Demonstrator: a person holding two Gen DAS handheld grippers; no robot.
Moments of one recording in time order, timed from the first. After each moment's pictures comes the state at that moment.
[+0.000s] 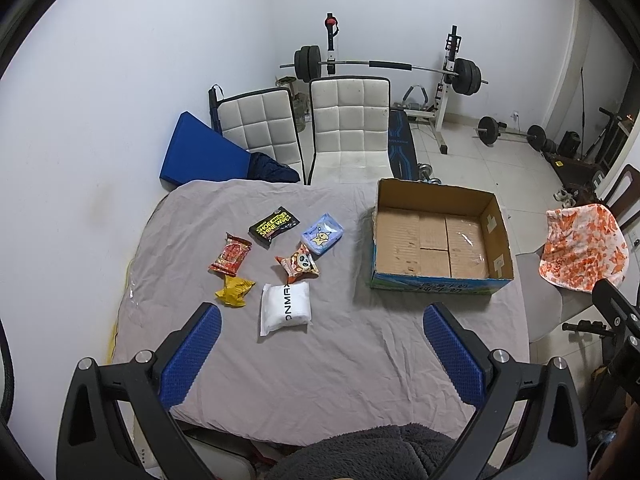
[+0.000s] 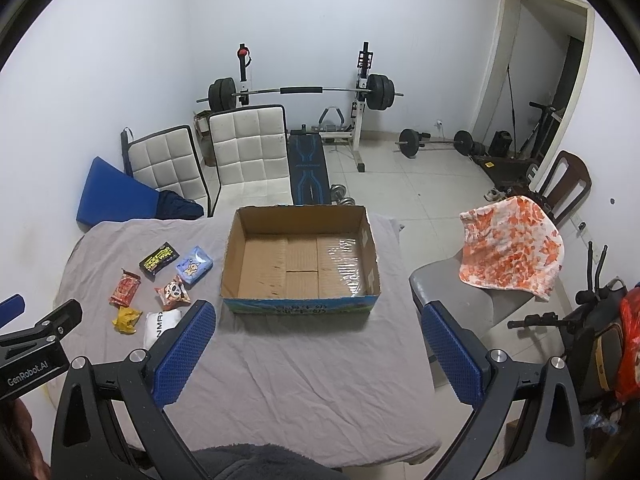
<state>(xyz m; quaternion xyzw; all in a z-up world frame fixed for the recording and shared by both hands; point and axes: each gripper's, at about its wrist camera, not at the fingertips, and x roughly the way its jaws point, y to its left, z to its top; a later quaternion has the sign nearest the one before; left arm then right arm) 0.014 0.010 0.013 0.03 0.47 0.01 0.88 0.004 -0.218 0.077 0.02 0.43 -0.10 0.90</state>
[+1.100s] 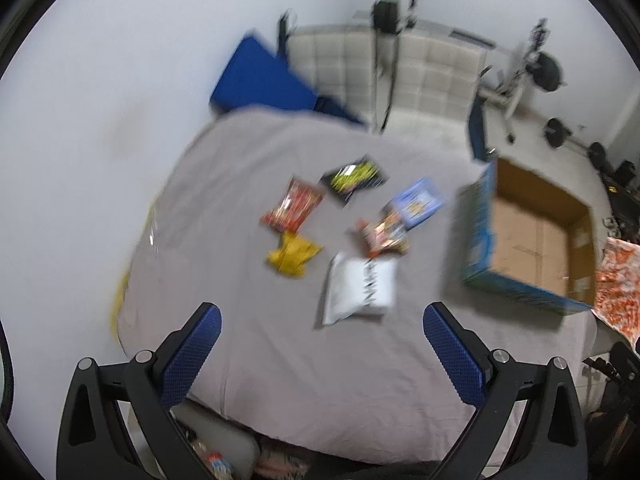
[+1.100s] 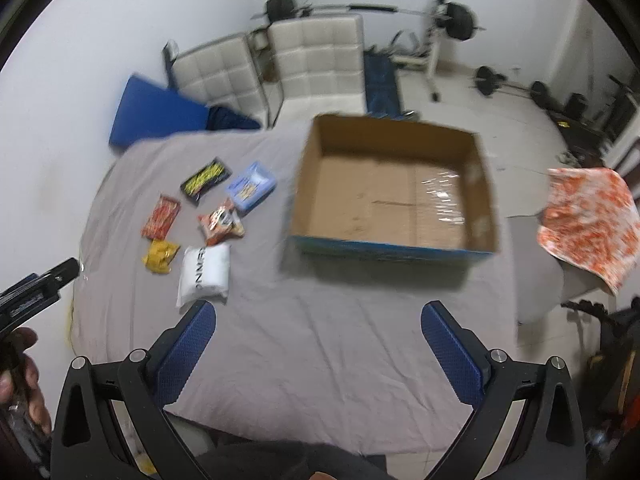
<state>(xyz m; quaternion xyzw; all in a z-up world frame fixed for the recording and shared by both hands) 0.083 0.145 -0.109 -0.03 0.55 0.11 0.82 0.096 -0.155 -0.064 0.04 0.56 0.02 0.83</state>
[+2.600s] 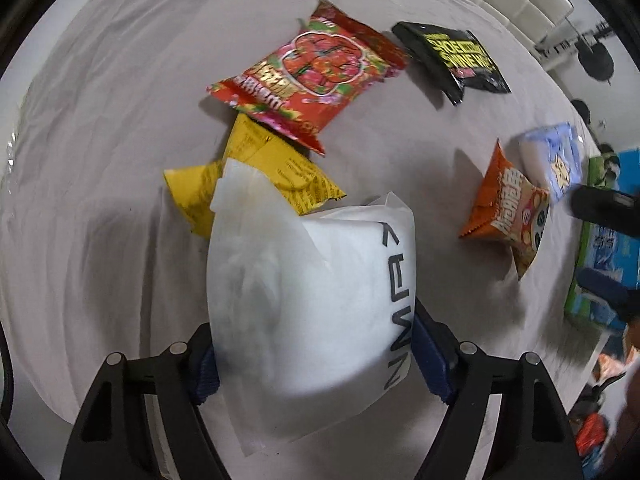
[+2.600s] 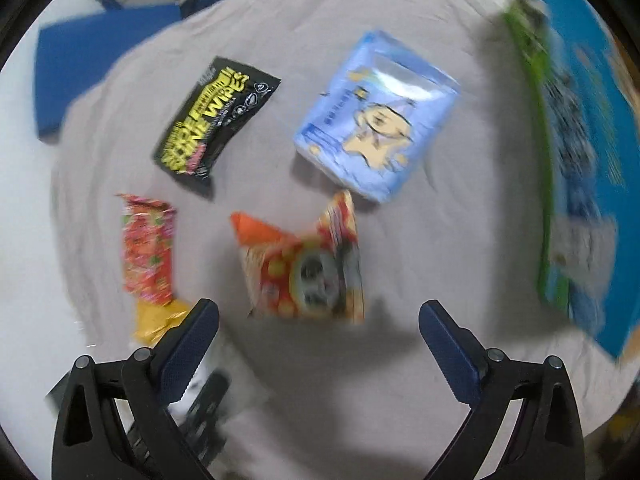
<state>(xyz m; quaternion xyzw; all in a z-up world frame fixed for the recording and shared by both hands) 0.195 0.277 -0.351 -0.16 0.69 0.05 0.70 0.326 0.041 -0.354 0.15 0.74 0.02 0.66</state>
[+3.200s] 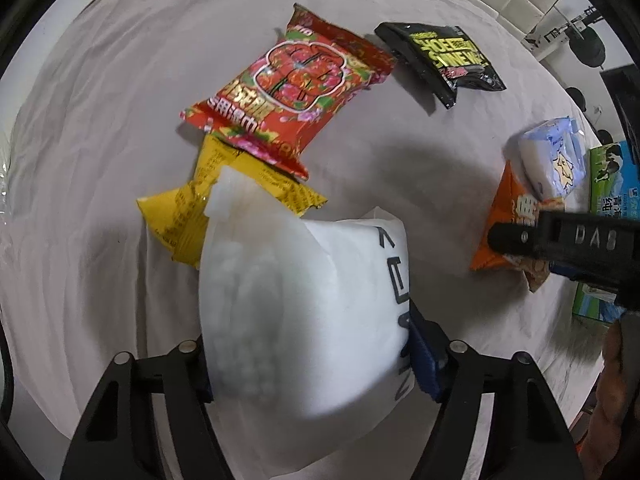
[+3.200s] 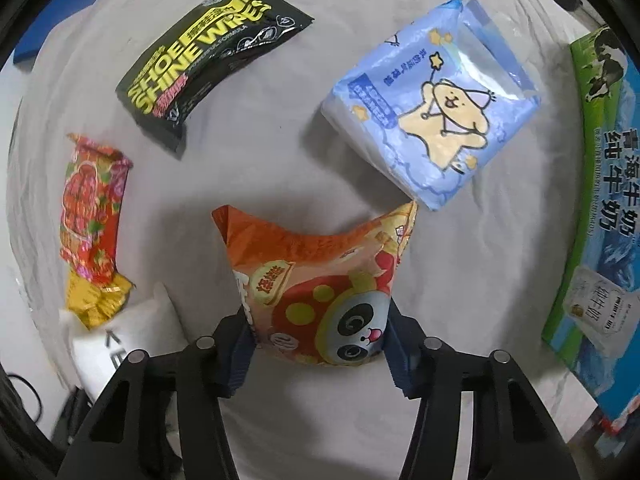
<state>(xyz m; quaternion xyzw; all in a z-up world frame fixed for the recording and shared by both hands) 0.210 0.264 -0.377 -0.12 0.68 0.04 0.72 0.332 0.077 -0.397 0.04 0.76 0.04 0.64</state>
